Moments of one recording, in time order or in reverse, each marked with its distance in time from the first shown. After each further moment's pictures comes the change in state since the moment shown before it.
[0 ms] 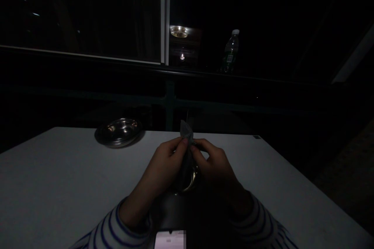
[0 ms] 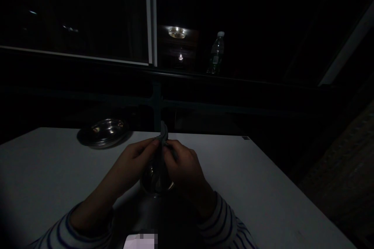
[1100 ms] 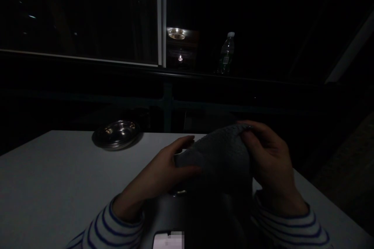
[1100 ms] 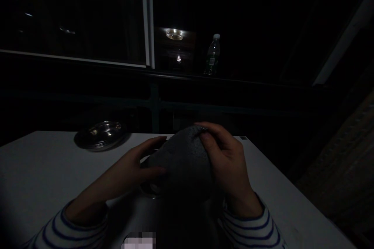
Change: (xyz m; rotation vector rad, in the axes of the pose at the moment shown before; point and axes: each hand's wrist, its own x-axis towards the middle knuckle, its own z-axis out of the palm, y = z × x) left_hand -0.003 -0.003 -0.016 0.153 -0.223 0.068; right_hand -0.007 -0.016 -0.073 0.018 0.435 -0.194
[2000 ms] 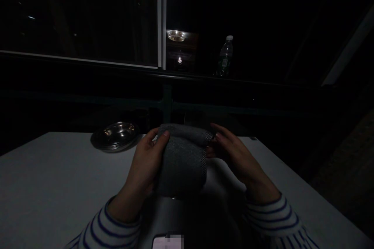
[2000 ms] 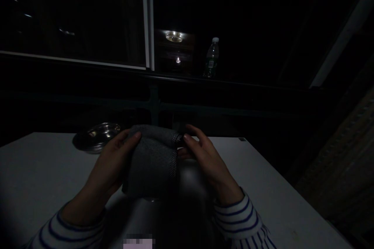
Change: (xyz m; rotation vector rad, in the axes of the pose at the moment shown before) left_hand 0.009 0.007 -0.003 -0.566 0.480 -0.160; right_hand 0.002 0.019 0.023 0.515 -0.371 0.634
